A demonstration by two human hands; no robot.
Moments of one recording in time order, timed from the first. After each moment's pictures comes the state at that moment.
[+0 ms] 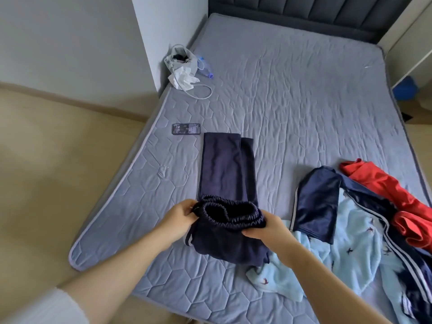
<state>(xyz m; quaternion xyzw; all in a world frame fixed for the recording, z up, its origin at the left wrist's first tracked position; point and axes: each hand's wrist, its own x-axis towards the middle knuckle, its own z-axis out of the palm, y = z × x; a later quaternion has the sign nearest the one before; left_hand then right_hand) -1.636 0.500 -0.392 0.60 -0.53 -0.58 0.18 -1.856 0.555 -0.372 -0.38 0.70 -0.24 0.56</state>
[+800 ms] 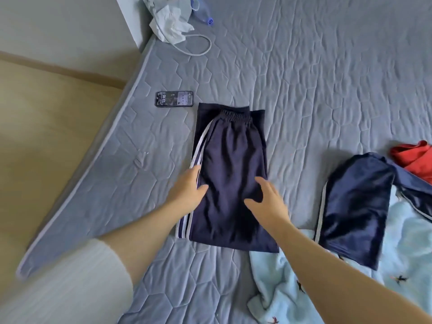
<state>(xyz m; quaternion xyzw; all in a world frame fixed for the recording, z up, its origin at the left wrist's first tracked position) -1.720 0.360 -0.559 0.66 -0.64 -0.40 0.04 -1.911 0.420 -0.553 -0.48 0.76 -0.15 0.40</state>
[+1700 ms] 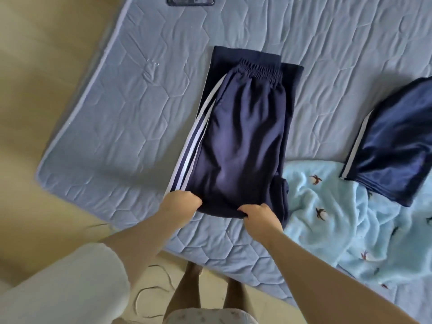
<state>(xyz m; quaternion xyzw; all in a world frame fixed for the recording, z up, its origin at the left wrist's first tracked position) -1.662 0.542 -0.644 0.44 -0.78 -0.21 -0.38 -1.857 0.587 -0.659 -0.58 0.65 0.14 0.47</state>
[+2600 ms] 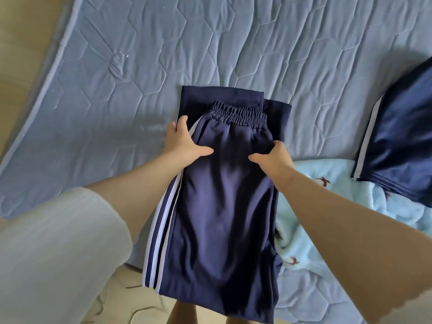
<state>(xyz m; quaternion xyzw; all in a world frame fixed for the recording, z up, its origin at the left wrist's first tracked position) -1.698 0.419 -0.698 0.74 -0.55 -0.39 0.01 -1.893 0.466 -0.693 -0.30 0.81 -0.10 0.50</state>
